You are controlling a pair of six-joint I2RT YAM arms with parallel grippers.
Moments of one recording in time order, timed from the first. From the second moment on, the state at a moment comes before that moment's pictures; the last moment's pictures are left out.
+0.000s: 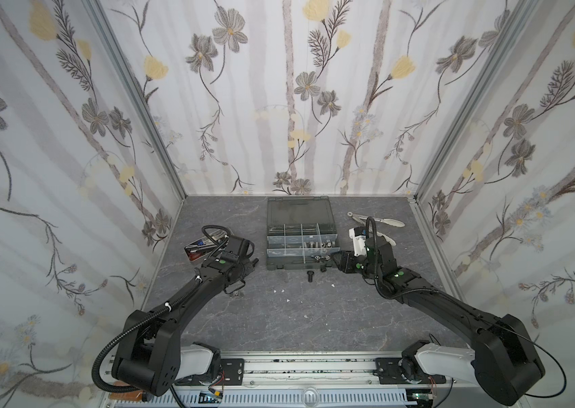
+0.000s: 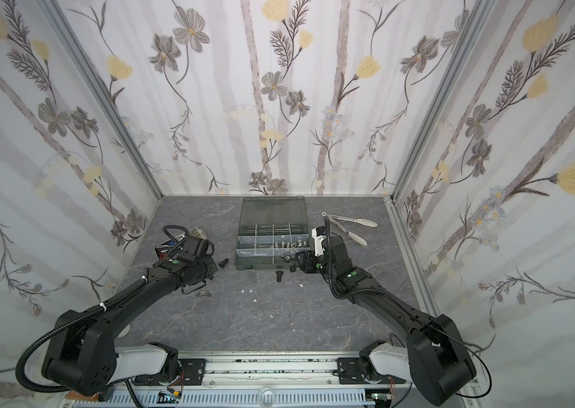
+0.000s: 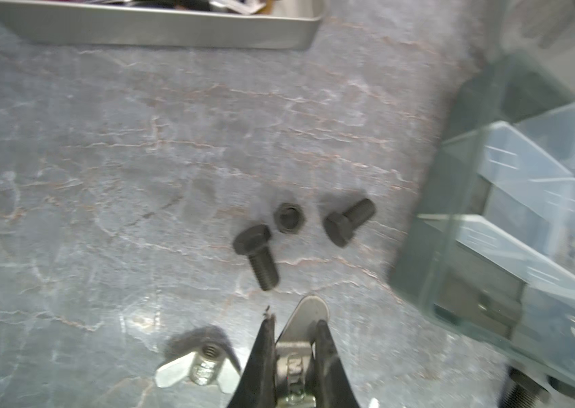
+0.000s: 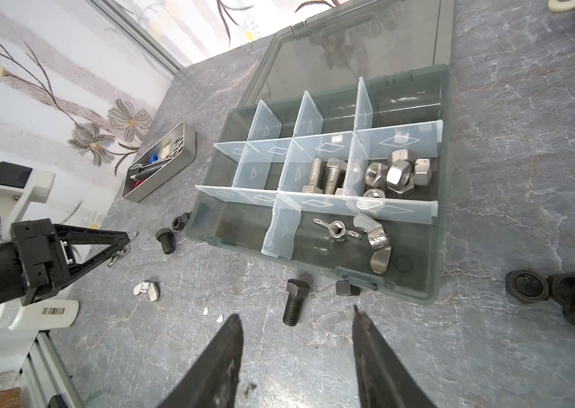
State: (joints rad) left arm -0.38 1.31 0.83 -0.55 -0.17 -0.81; right arm 0.50 1.23 0.70 -0.02 -0.20 0.52
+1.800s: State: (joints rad) left arm -0.77 1.80 1.51 -0.57 -0.14 -0.82; right arm 0.49 1.03 0.66 -0.22 -0.20 0.50
